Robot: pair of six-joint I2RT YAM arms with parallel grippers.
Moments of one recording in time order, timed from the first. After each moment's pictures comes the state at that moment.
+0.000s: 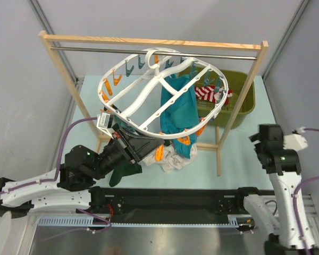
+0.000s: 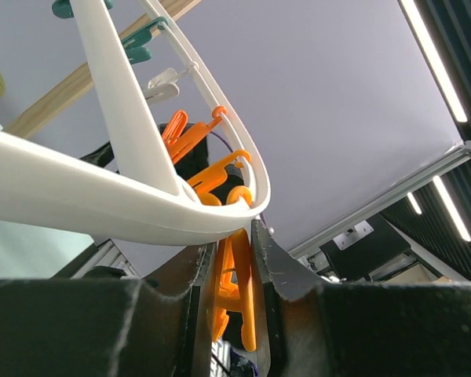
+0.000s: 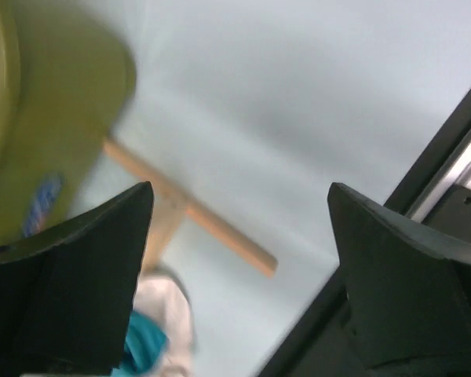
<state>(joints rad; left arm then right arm) -1.35 0.70 0.90 0.15 -0.30 -0.99 0.17 0.75 1.00 -1.23 0.61 1.12</state>
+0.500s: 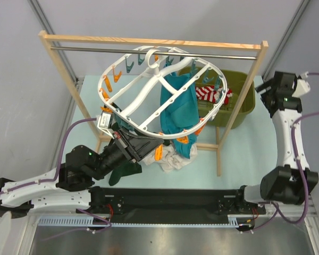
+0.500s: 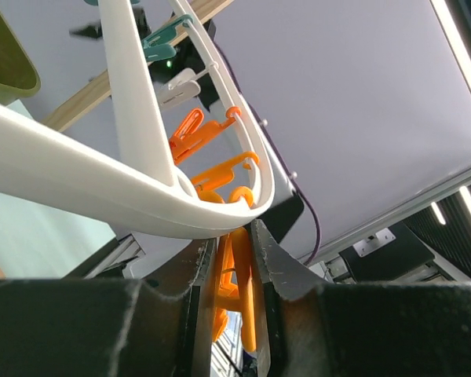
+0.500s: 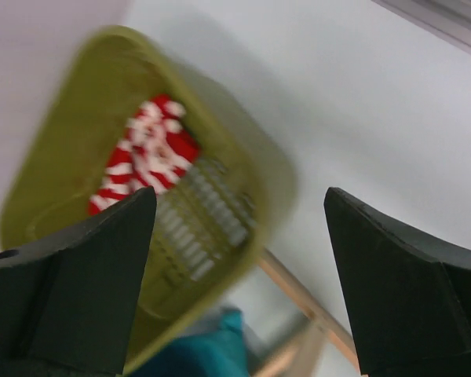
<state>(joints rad) -1.35 0.70 0.90 0.08 -0.35 -0.99 -0.21 1.33 1.38 -0.75 0.34 0.82</state>
